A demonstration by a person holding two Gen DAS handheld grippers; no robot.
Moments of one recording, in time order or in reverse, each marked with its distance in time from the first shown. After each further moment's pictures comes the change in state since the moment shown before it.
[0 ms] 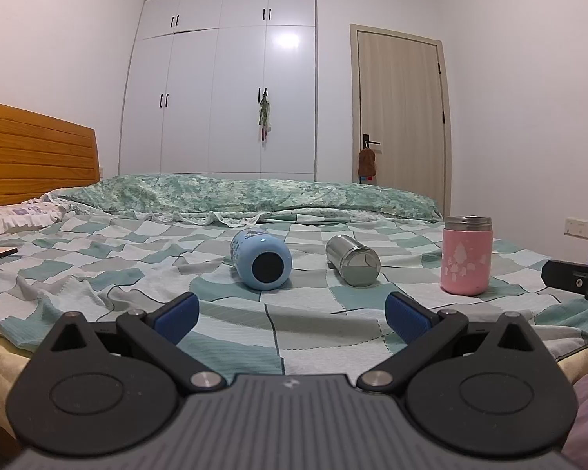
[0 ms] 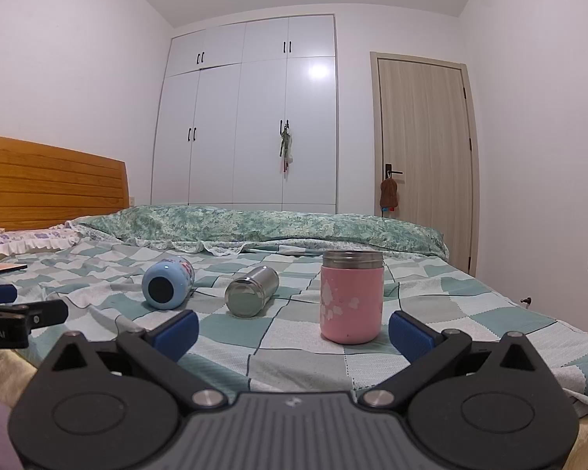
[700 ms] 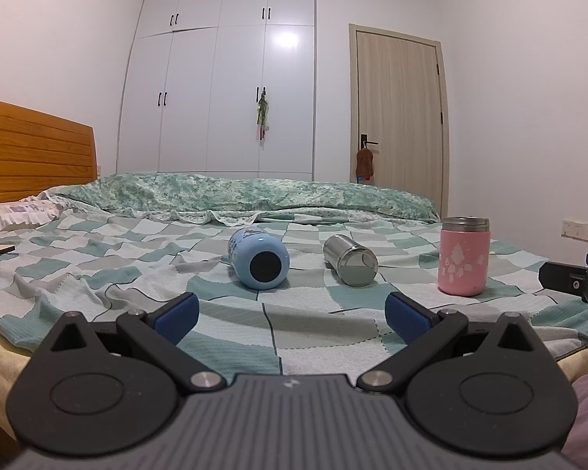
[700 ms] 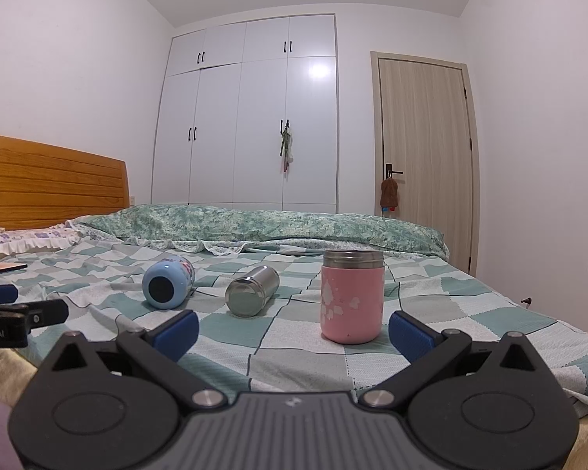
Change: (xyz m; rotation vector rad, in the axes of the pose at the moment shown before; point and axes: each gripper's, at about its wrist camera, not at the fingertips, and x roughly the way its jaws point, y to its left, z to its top) left arm 0.000 -0.003 0.000 -0.002 0.000 -0.007; right arm 0.000 0.000 0.000 0.000 0.000 0.000
